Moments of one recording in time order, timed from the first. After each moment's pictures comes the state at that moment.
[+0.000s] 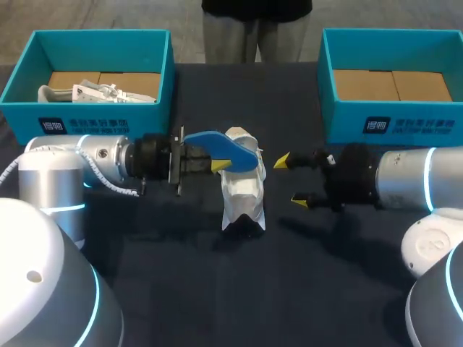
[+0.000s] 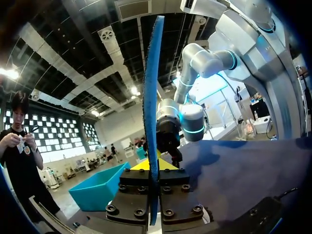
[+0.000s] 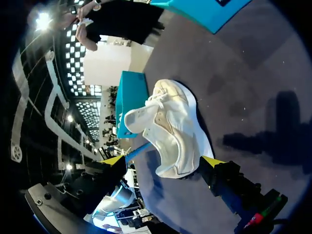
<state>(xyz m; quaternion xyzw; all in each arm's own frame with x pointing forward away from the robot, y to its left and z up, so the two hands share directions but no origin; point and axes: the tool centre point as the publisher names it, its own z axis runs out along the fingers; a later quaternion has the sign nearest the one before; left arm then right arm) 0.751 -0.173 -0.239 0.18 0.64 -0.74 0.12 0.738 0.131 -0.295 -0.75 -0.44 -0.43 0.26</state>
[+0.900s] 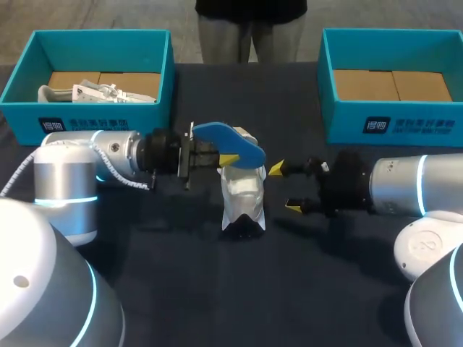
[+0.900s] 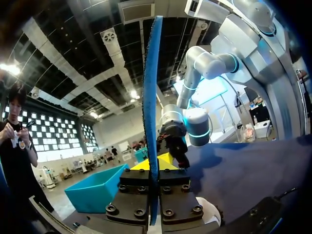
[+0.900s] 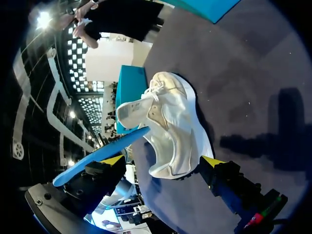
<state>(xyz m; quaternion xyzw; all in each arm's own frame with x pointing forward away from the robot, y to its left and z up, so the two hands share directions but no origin) 0.768 -0.188 -0.245 0.18 0.63 -0.75 0.10 0.738 0.140 -0.312 -0.73 -0.45 -0.43 0.27</state>
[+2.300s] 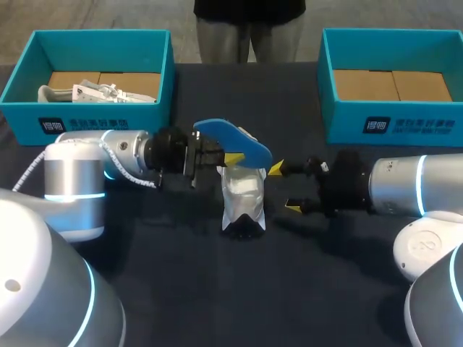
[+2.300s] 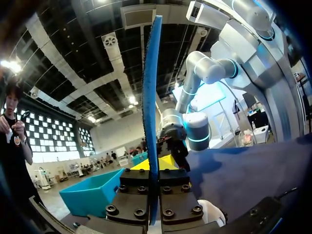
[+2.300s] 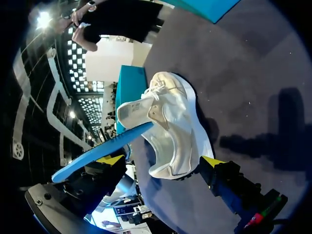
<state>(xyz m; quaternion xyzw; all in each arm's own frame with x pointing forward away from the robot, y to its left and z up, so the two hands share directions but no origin) 0.771 -0.199 -0.246 0.18 0.61 -0.77 0.07 0.738 0.141 -0.312 -0.74 -0.45 -0.43 0.27</state>
